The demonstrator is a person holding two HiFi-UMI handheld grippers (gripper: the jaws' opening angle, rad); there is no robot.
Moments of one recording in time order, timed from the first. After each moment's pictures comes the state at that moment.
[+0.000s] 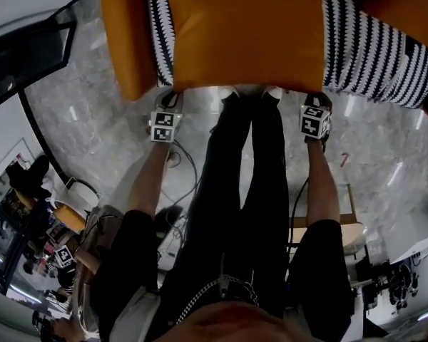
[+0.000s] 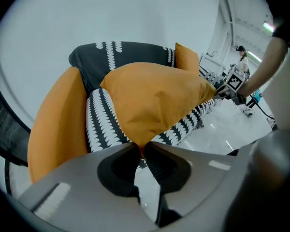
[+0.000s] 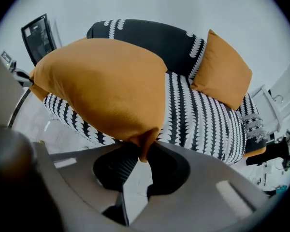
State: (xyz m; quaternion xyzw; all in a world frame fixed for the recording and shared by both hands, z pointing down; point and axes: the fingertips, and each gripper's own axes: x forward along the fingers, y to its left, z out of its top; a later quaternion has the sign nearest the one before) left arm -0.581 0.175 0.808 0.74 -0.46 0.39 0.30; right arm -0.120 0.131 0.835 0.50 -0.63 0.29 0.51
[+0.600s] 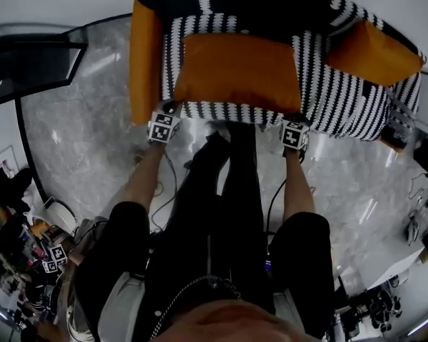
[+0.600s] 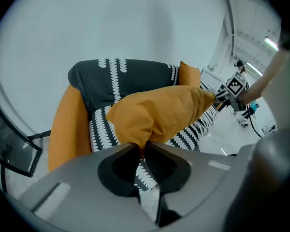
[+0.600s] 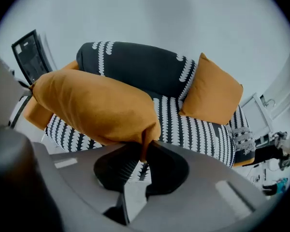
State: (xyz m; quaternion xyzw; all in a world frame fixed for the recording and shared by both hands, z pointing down) left arm -0.588 0.063 0.710 0.75 -0.45 0.36 0.32; right arm -0.146 0.028 0.713 0.54 -0.62 0.30 0.49
